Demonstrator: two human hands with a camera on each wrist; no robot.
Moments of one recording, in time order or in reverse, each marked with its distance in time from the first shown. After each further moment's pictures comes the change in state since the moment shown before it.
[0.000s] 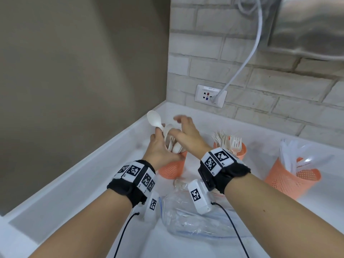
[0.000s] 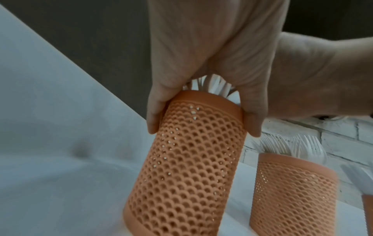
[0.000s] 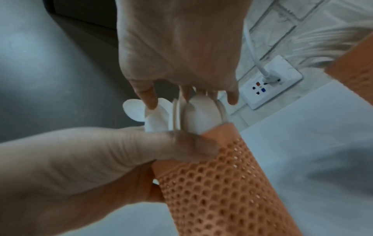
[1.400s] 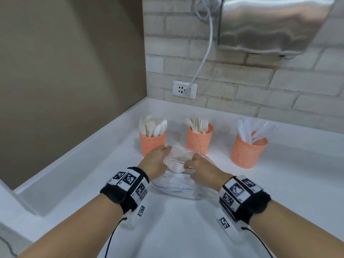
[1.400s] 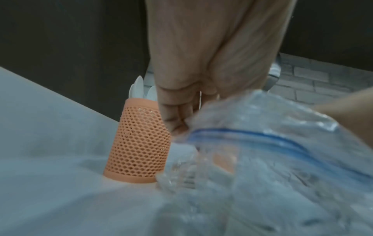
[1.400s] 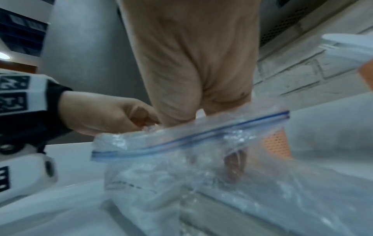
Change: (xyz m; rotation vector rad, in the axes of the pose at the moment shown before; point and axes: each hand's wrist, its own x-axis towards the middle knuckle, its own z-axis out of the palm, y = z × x) left_hand -0.093 0.016 0.026 0.551 -0.330 0.286; right_hand -0.159 0.060 -0.046 -0.656 -0.391 0.027
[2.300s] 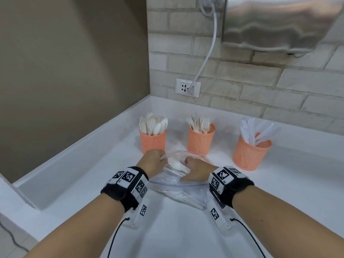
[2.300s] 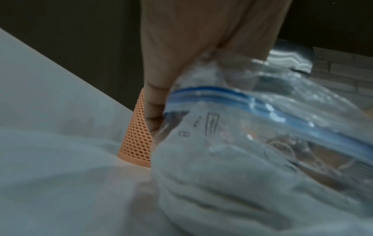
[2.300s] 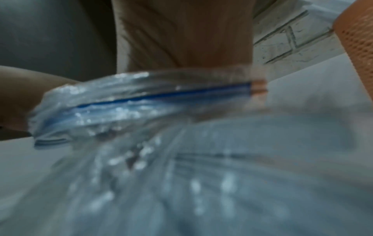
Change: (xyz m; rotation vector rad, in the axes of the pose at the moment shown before) left_hand 0.007 -0.006 0.012 -0.211 0.097 -0.191; right_hand 0.022 0.003 -0.002 0.075 -0.190 0.066
